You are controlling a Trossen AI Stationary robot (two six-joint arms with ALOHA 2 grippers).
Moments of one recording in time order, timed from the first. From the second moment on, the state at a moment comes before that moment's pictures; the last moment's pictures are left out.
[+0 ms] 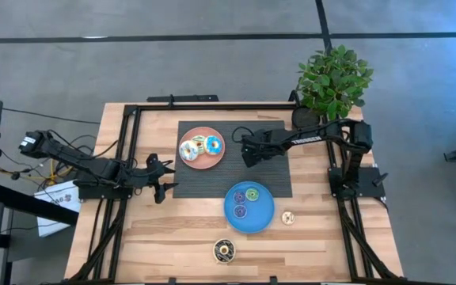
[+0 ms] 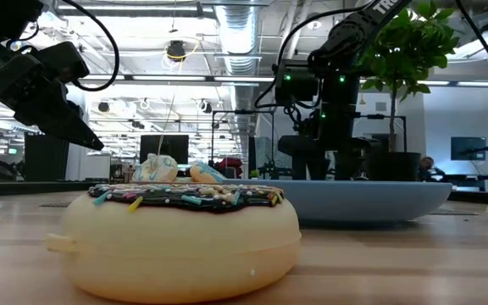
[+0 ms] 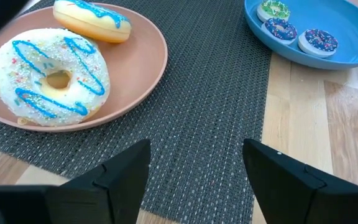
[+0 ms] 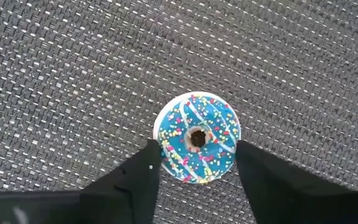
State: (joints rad) left arm -0.30 0.63 0.19 -0.17 -0.45 -0.44; right arm -0.21 1.85 1.13 -0.70 0.26 0.86
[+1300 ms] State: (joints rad) left arm -0.30 0.63 0.19 -0.17 -0.45 -0.44; right arm 0.30 1.60 1.13 -0.72 0.28 1.11
